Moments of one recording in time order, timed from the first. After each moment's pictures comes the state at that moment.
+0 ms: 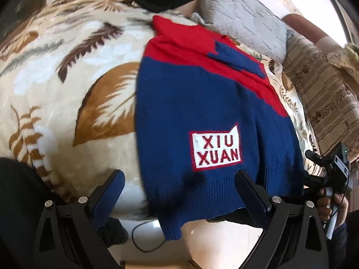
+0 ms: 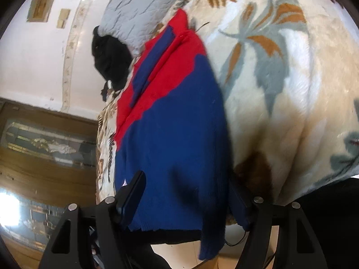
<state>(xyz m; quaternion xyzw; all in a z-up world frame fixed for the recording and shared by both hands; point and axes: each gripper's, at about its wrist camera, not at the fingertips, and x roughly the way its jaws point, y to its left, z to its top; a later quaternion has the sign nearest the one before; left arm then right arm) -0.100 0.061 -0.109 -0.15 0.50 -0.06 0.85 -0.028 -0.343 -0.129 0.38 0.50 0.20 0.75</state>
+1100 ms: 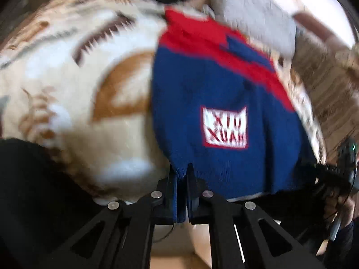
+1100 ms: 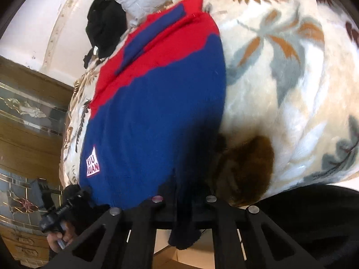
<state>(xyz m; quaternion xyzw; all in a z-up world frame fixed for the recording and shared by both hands) -0.118 0.075 -0.102 -0.18 0.50 -0.04 0.84 -0.025 -0.320 -0.099 0.24 0.54 0.17 0.79</state>
